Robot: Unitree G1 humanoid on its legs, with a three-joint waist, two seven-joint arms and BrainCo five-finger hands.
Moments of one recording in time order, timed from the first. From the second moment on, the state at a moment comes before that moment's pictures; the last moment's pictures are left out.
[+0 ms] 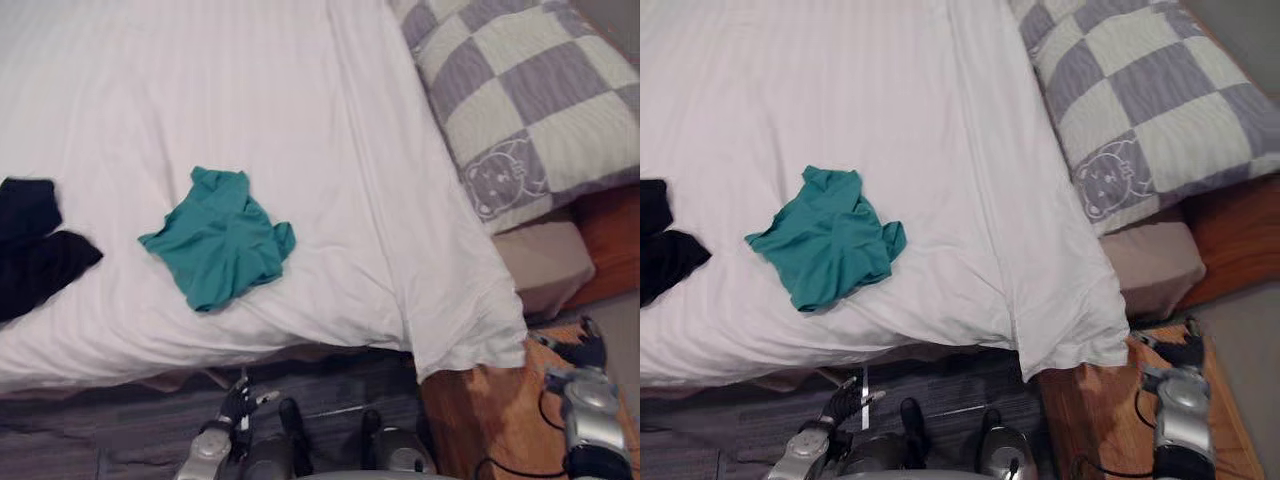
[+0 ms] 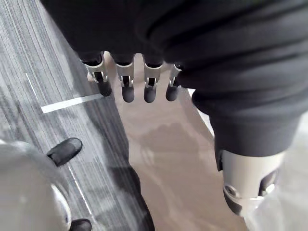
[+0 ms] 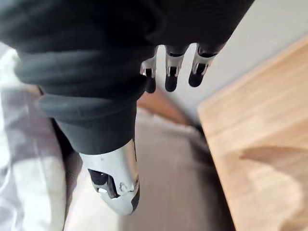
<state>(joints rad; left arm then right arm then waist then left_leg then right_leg) 0.11 0.21 -0.11 0.87 0.02 -0.14 -0.01 0.03 -0.40 -0.55 0.42 -0.03 0.10 -0.18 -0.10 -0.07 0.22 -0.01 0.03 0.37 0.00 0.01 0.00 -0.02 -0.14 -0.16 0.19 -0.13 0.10</state>
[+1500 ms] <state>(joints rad) -0.04 0.14 -0.12 0.90 -0.09 -0.19 0.07 0.12 -0.13 -0.11 0.95 0.00 0.08 -0.11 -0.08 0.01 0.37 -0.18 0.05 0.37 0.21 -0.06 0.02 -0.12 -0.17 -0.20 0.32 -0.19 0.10</state>
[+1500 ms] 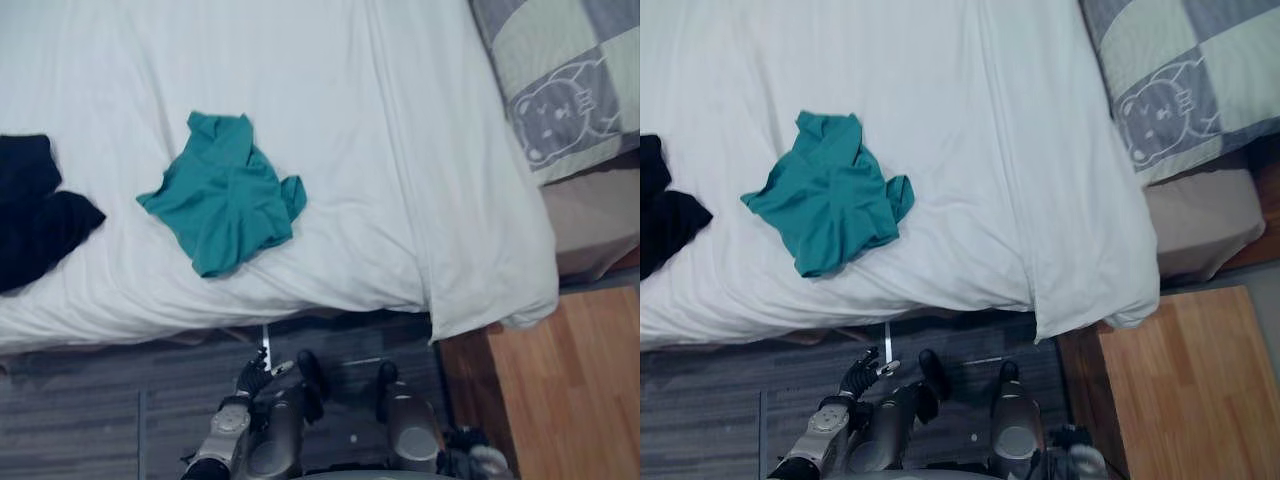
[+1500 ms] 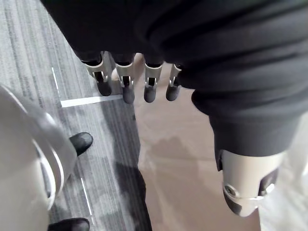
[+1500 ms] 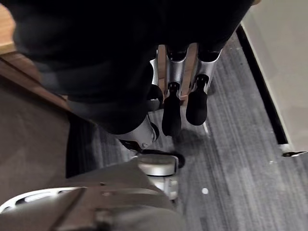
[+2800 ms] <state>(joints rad) -0.01 0.11 -0.19 1.03 -0.01 -0.14 0.02 0.00 -0.14 -0.13 1.07 0.07 0.05 0.01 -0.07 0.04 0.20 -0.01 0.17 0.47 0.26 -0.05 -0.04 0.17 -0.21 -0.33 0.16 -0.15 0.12</state>
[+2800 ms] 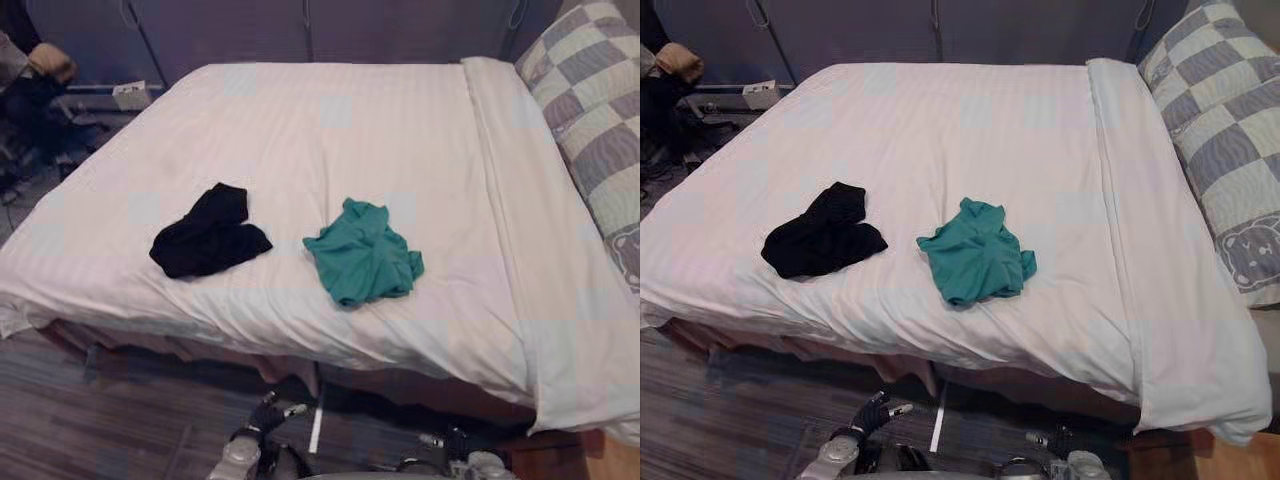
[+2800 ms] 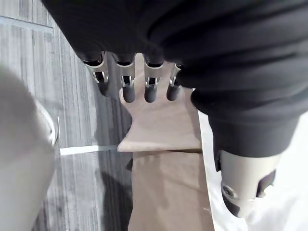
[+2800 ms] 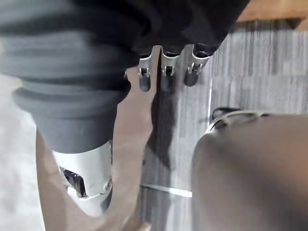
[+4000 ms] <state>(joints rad) 0.00 0.09 -0.22 1.03 0.05 -0.14 0.03 -0.04 -0.13 0.03 1.08 0.07 -0.04 0.05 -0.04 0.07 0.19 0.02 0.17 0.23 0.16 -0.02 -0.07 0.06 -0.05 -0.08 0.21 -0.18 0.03</state>
